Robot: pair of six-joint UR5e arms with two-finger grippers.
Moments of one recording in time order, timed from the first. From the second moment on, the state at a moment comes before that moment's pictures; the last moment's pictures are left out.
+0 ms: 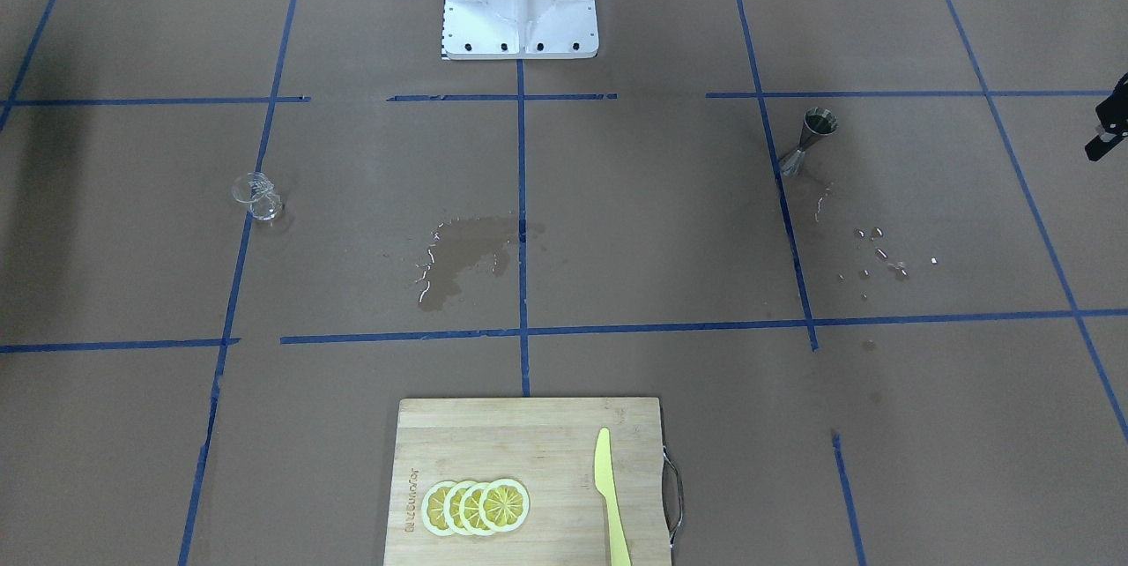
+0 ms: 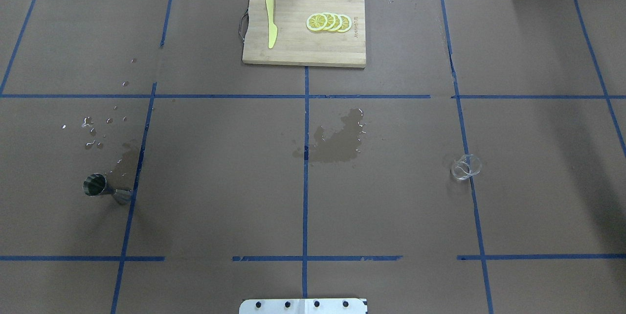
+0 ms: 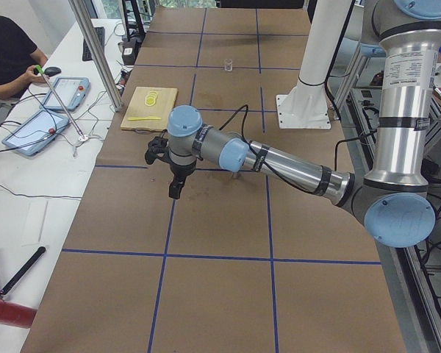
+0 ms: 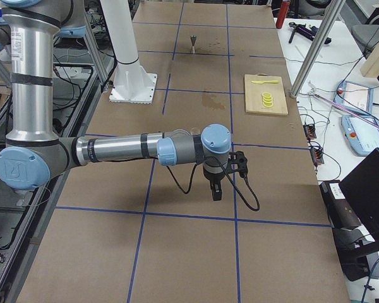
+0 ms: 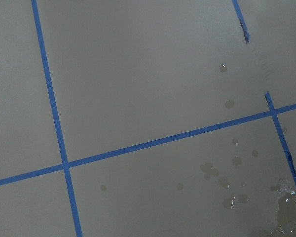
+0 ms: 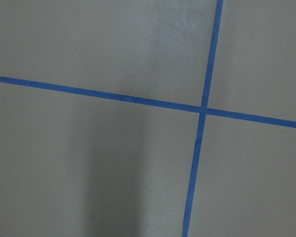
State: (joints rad) left arm -1.43 -1.58 -1.88 -1.65 -2.37 -0.14; right arm 1.51 -1.65 1.77 -1.54 2.37 0.00
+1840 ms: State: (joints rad) left arm -1.43 -1.58 -1.86 -1.70 -2.37 -0.14; right arm 1.51 -1.65 1.76 -1.54 2.40 0.01
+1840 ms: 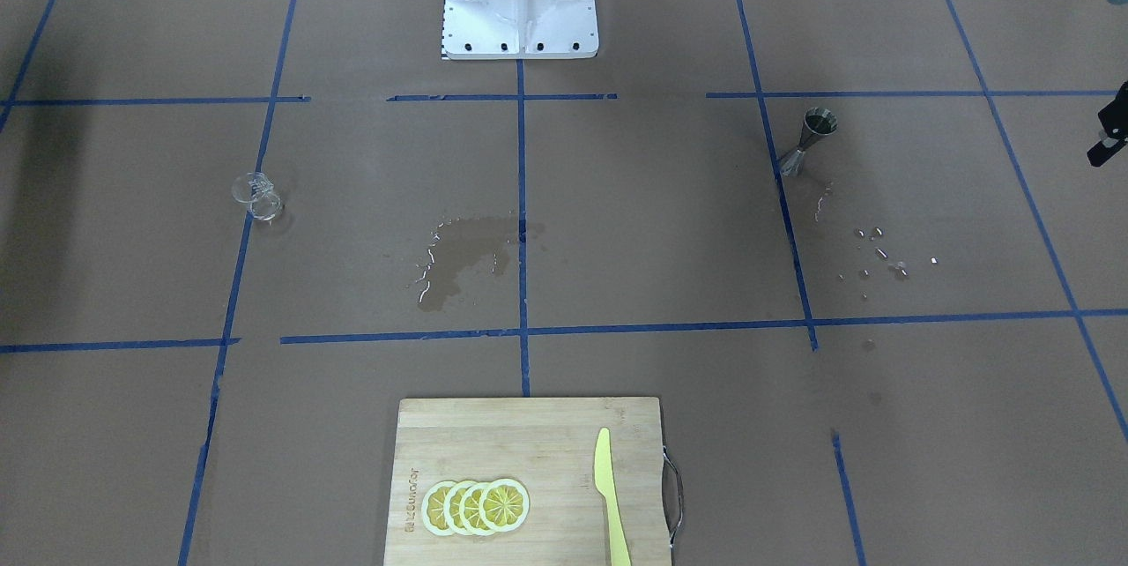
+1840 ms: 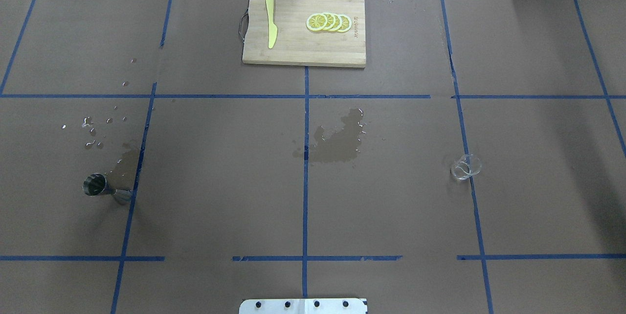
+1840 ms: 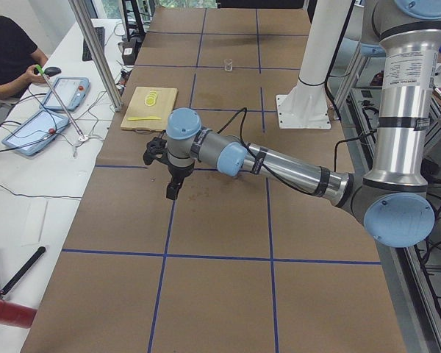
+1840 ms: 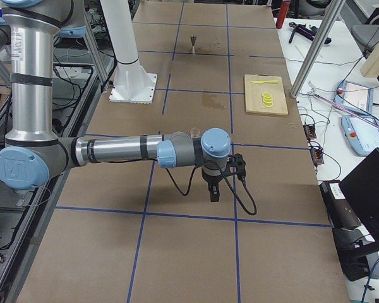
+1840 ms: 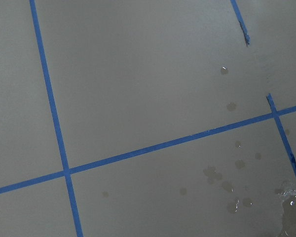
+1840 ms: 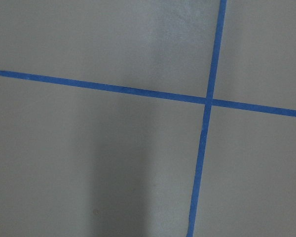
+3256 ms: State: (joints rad) left arm -1.56 -1.52 -1.69 -1.64 -2.37 0.10; right arm 1.51 -1.65 1.72 -1.54 2.40 -0.01
